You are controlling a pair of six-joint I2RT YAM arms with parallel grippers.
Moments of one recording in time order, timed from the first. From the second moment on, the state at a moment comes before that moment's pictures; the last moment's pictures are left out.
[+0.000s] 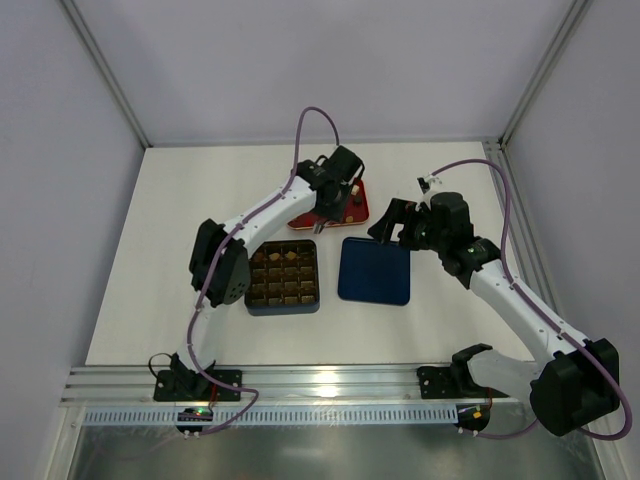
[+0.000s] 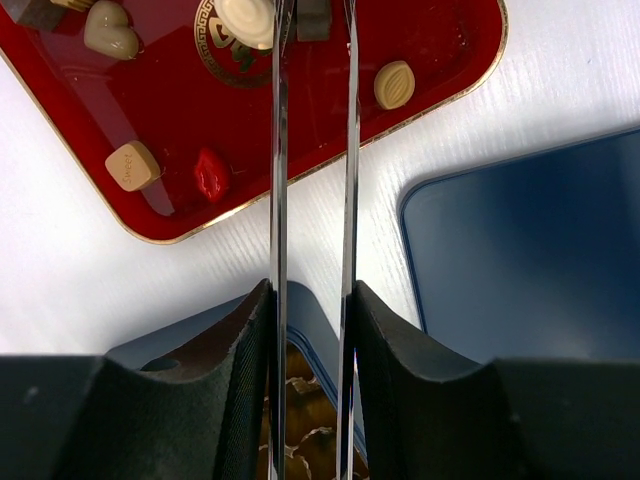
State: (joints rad) left arm -0.73 2.15 2.03 -0.94 -0.23 -0.26; right arm 0.36 1.10 0.83 -0.25 -0.21 0.50
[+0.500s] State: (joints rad) left arm -0.73 2.15 2.00 -0.94 -0.23 -0.26; right arm 0.36 1.10 0.82 -0.25 -0.21 0.50
